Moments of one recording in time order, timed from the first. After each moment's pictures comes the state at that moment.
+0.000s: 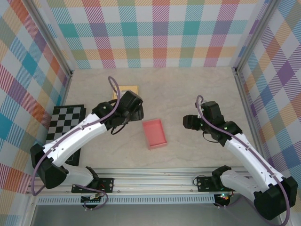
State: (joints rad) left arm -0.79 1.35 1.31 -0.96 -0.38 -0.80; right arm 0.44 0.97 0.83 -0.66 -0.04 0.39
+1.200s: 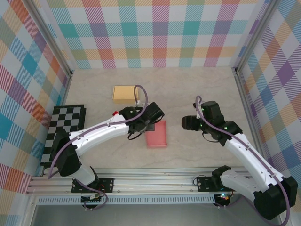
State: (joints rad) left arm -0.96 1.58 1.40 -0.98 -0.39 -0.84; right arm 0.44 0.97 0.84 -0.66 -0.10 0.34
